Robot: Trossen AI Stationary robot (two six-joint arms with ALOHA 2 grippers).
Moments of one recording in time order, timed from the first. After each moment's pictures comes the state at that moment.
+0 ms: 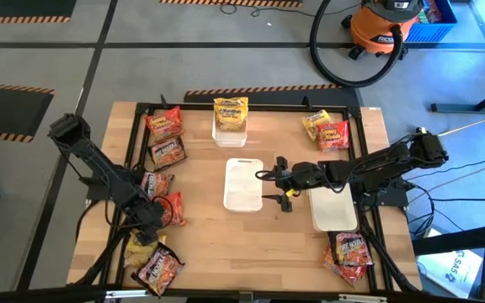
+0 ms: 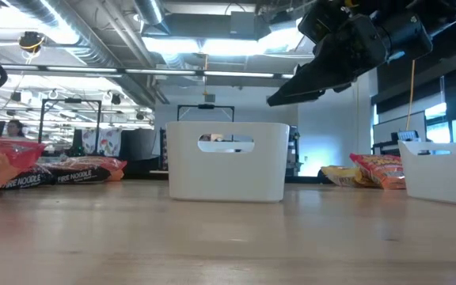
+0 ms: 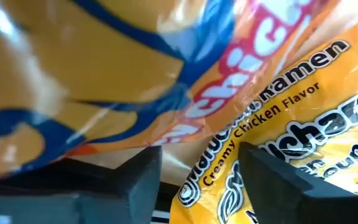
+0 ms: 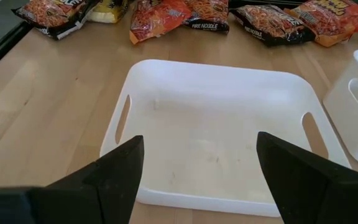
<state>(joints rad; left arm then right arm) -0.79 1.17 0.40 -0.54 0.37 -1.51 0.11 1.41 0.64 0.30 0.05 -0.03</state>
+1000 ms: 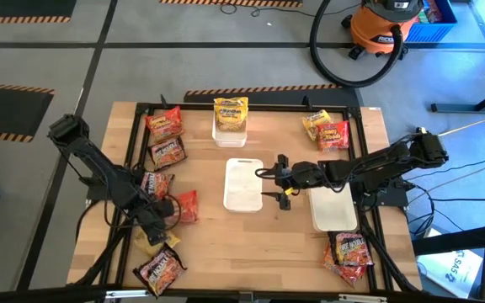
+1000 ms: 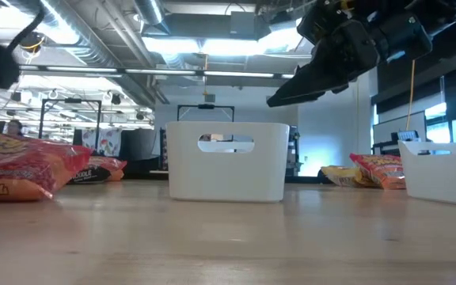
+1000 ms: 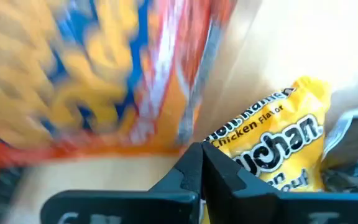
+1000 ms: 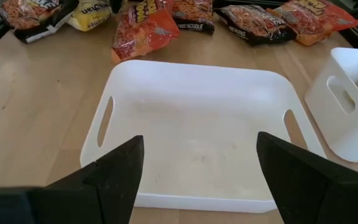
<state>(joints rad) -0.76 1.17 0.56 -0.64 -0.04 -1.22 0.11 1.41 0.64 0.30 0.11 -0.02</state>
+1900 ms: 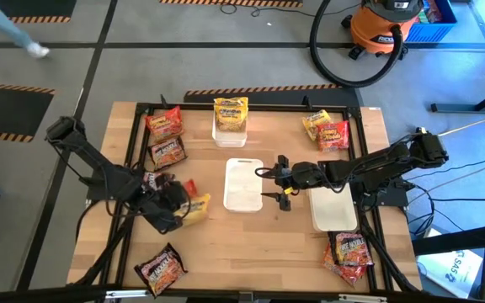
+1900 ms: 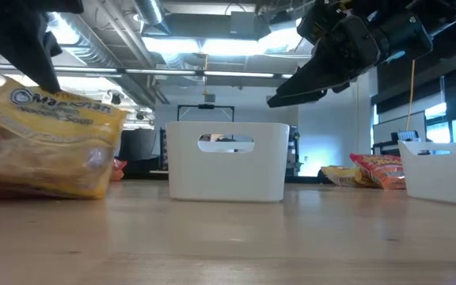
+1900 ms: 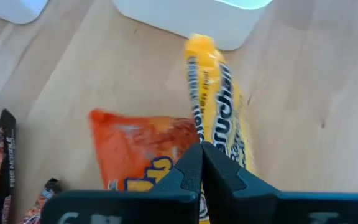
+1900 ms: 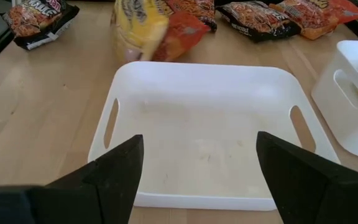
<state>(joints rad) -0.64 1.17 0.81 -0.82 -0.50 -0.93 0.11 1.41 0.64 0.30 0.09 0.02</state>
